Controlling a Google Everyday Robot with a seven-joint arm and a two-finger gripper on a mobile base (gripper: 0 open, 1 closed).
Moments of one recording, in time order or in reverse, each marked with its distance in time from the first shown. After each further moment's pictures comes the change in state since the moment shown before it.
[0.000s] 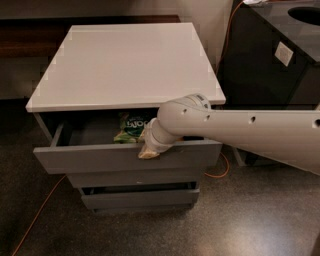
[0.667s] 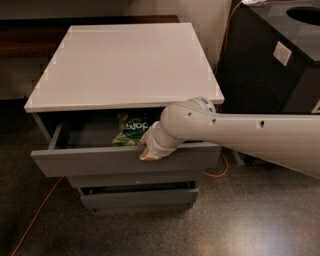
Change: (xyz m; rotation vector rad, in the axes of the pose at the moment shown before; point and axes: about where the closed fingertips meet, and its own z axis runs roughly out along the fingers) arm 0.002 0.016 -0.010 -0.009 -0.002 0.004
